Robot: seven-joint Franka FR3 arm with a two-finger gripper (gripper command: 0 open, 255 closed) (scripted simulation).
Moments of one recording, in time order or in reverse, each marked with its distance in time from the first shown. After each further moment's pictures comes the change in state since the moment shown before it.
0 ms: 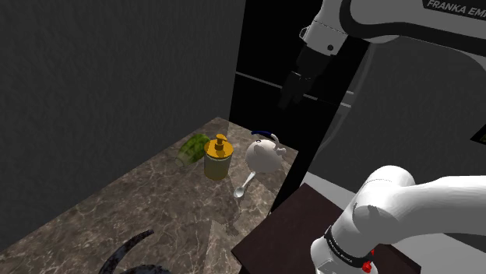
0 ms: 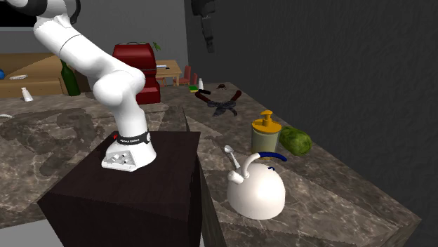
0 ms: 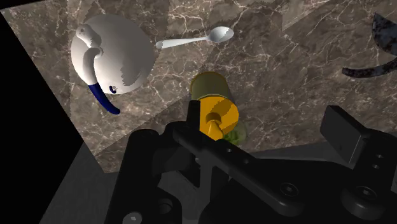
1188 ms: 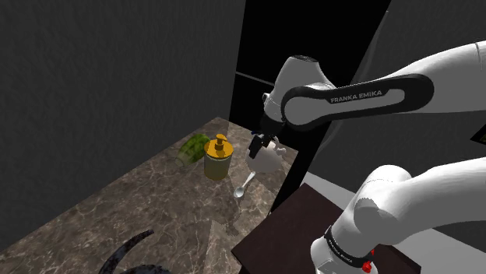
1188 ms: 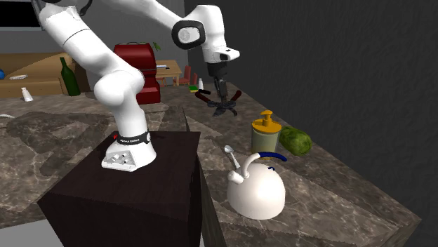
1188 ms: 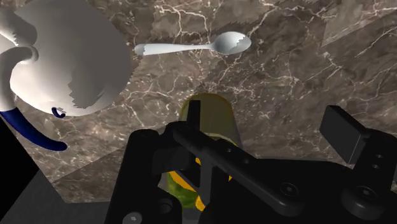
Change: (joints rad) arm 0.035 0.197 0.073 -0.395 0.011 0.596 -0.038
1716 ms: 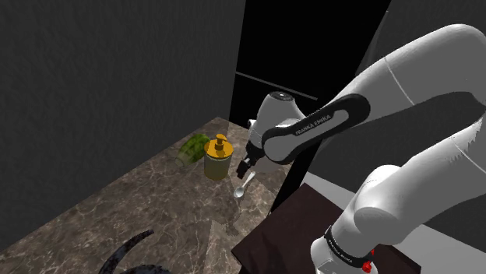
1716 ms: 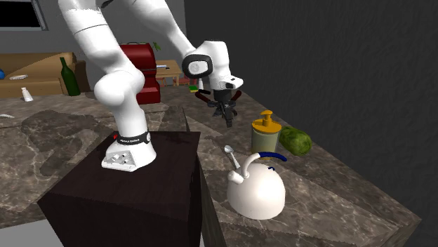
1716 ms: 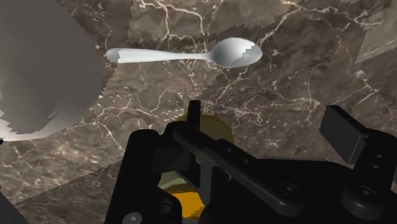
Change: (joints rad) arm 0.006 0.312 0.056 -0.071 -0.015 0.386 0.016
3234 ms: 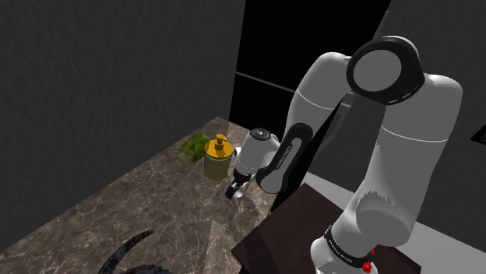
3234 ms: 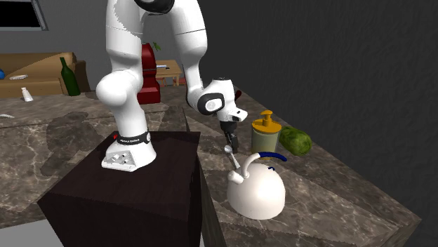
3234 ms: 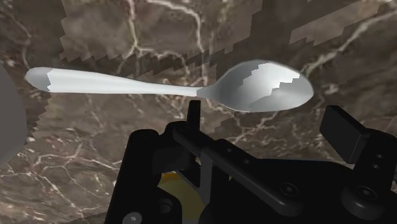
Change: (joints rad) arm 0.069 0.570 -0.156 0.113 -0.483 0.458 0.347
